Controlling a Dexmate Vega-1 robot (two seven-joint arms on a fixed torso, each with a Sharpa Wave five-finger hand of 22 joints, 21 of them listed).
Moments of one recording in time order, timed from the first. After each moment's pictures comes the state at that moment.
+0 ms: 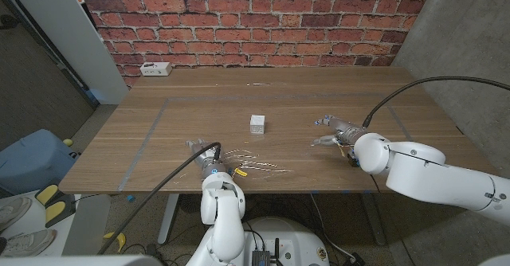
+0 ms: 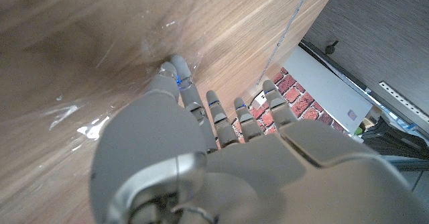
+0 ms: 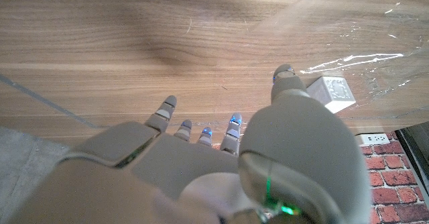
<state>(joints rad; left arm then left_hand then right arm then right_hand) 1.39 0.19 0.52 -1.97 2.14 0.78 -0.64 1.01 0.19 0.19 -0.10 0.19 1.00 -0.12 0.42 0.24 0.38 -0.14 0.30 0.21 0.16 -0.04 0.22 0.18 0.18 0.17 0.26 0.19 -0.85 -1.12 -0.75 -2.56 0.17 -1.17 -0.22 0.87 0.06 0.12 -0.07 0.23 0.16 -0.21 0.22 0.23 -0.17 -0.05 0.20 0.20 -0.17 0.04 0.21 0.20 0.00 0.11 0.20 0.18</state>
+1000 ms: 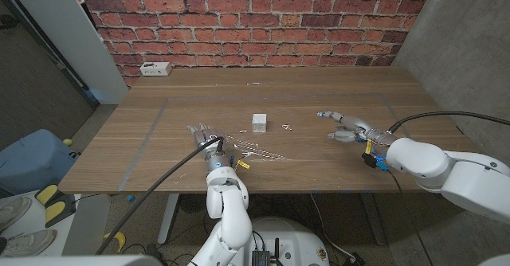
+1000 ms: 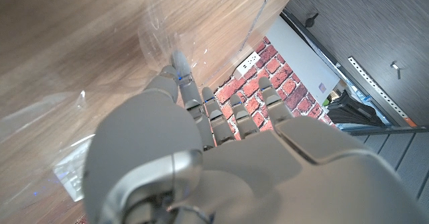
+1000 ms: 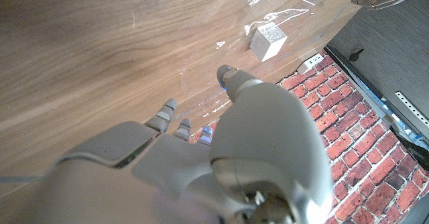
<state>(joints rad) 1.31 0.13 0.52 -1.88 2.17 0.87 -0.41 1.03 0.20 0.31 -0.07 0.19 0.97 -0.05 0.51 0.35 0.39 -0.15 0.28 0.23 0.16 -0.04 0.21 0.18 0.17 0.17 0.26 0.20 -1.46 -1.17 -0.05 -2.44 0.47 -0.50 -0.23 1.26 0.19 0.43 -0.18 0.35 0.13 -0.22 0.19 0.20 -0.17 -0.07 0.19 0.20 -0.17 0.04 0.20 0.20 -0.01 0.07 0.20 0.18</state>
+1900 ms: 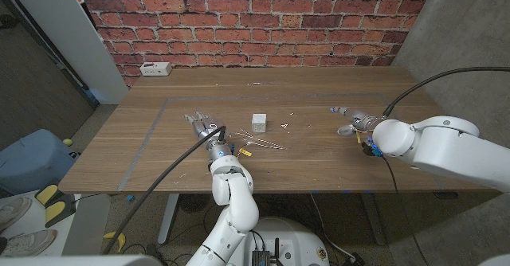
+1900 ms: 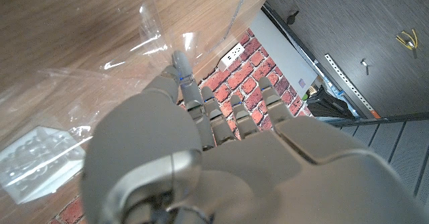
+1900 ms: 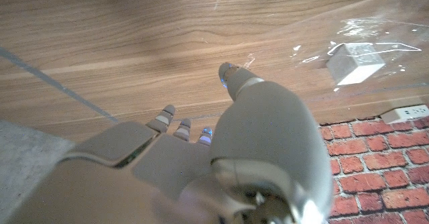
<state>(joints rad) 1.24 0.06 0.50 -1.79 2.24 0.91 -0.39 1.02 0.19 0.36 -0.08 0.18 0.95 -0.04 0.56 0.41 0.40 -0.15 0.28 0.24 0.16 -0.04 0.21 0.18 0.17 0.17 0.26 0.20 -0.83 -1.21 -0.56 -2.58 0.57 -1.25 -0.41 1.26 0.18 0.42 -0.16 0.36 -0.01 -0.22 0.19 0.21 -0.17 -0.06 0.18 0.20 -0.18 0.04 0.19 0.20 -0.09 0.07 0.19 0.18</state>
